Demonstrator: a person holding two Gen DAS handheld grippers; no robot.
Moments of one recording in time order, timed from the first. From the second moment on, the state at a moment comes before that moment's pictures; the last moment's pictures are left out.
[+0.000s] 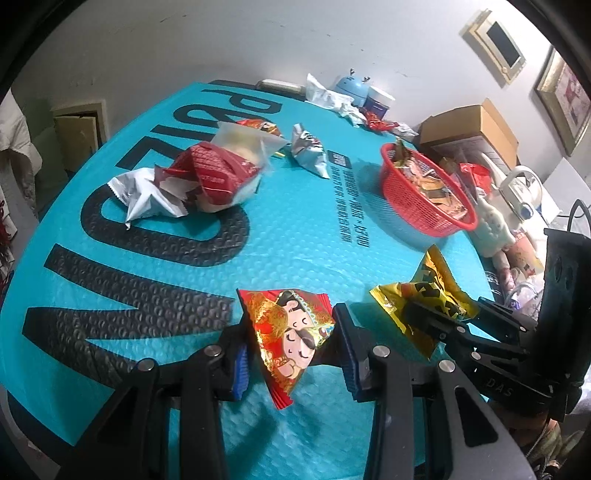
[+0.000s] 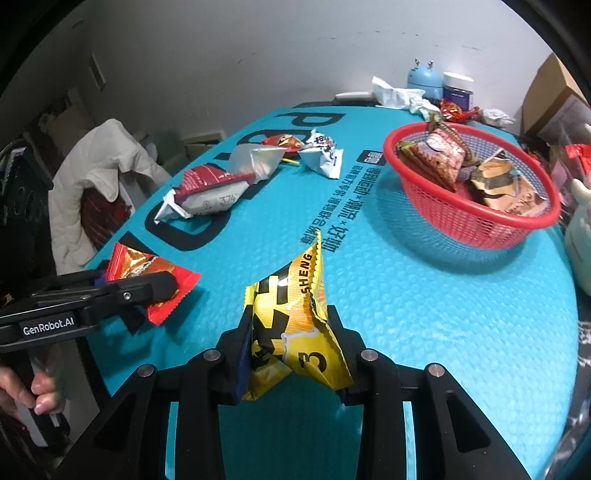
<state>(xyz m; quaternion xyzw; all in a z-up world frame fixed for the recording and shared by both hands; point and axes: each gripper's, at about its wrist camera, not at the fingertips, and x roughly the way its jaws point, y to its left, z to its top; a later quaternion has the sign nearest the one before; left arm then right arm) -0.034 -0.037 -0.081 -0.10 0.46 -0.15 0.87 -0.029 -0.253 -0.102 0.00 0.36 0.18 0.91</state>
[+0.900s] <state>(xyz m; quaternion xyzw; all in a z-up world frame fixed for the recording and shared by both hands) -0.069 -0.122 -0.036 -0.04 0.40 -0.29 0.87 -0.111 -0.313 -0.060 0.02 0.29 0.11 0.95</state>
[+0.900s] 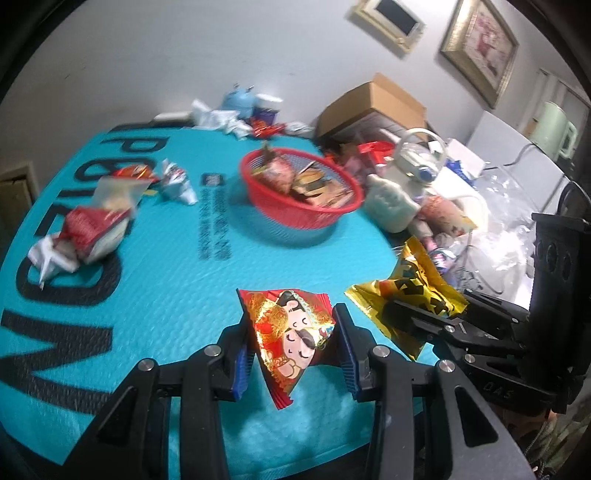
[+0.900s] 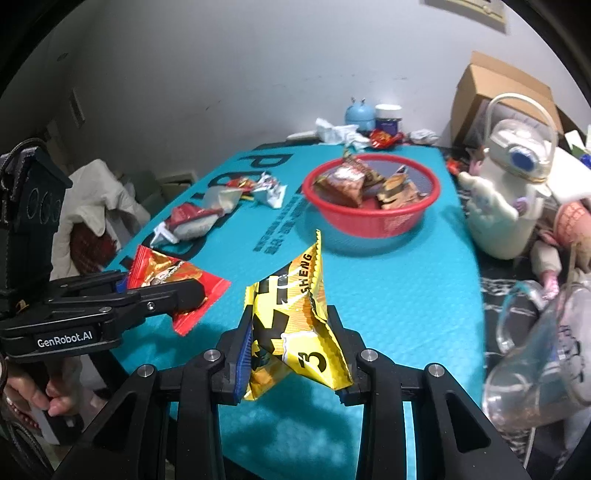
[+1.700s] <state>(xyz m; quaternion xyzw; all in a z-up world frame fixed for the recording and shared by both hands) -0.005 -0.197 0.044 0.02 0.31 -0.36 0.88 -0.075 -0.373 0.016 0.02 0.22 0.05 0.97</state>
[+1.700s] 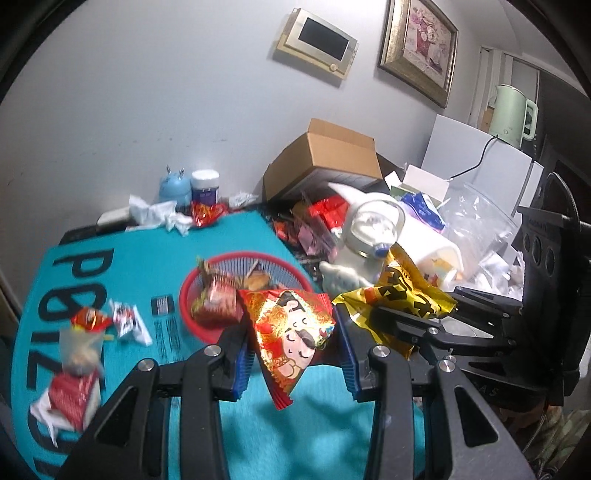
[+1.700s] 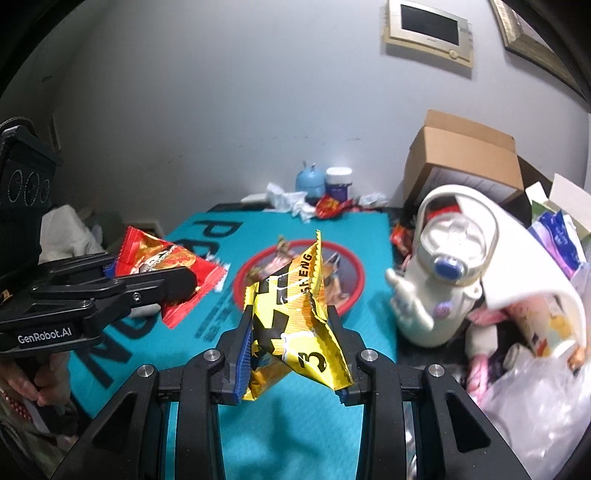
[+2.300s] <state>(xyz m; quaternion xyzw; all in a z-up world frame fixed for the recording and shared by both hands) 0.088 -0.237 0.029 0.06 0.31 -0.34 0.89 0.007 -0.395 0.025 0.04 0.22 -0.02 0.97</state>
